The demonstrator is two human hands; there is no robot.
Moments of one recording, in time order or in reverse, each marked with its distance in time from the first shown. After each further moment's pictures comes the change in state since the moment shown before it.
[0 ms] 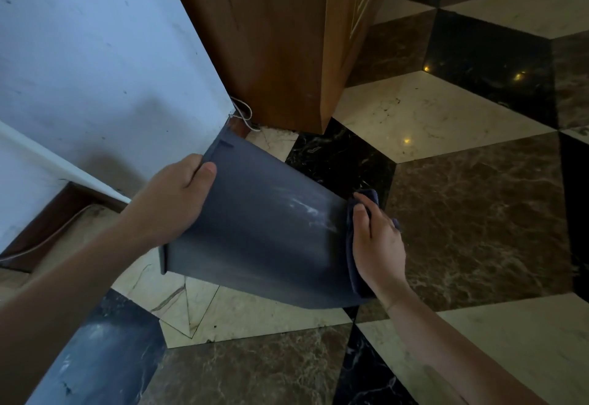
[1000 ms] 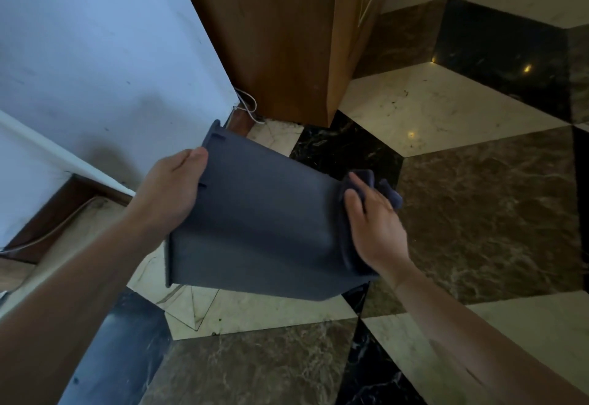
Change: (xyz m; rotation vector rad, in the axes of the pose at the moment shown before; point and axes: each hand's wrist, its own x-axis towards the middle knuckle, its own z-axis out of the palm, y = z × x) left_hand -0.002 -0.004 -0.002 -0.414 0.036 -0.305; right_hand 0.018 -0.009 0.005 -0.135 -0.144 -0.084
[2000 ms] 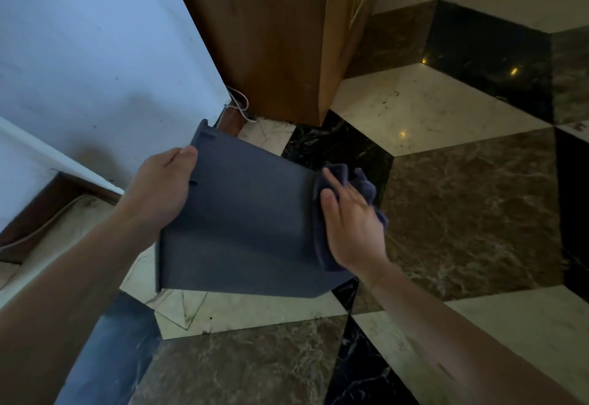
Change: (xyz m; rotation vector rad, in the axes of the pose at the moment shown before) left_hand 0.008 -0.006 0.005 -0.020 0.045 -0.038; right_hand -0.006 -0.021 0.006 -0.058 0.016 -0.168
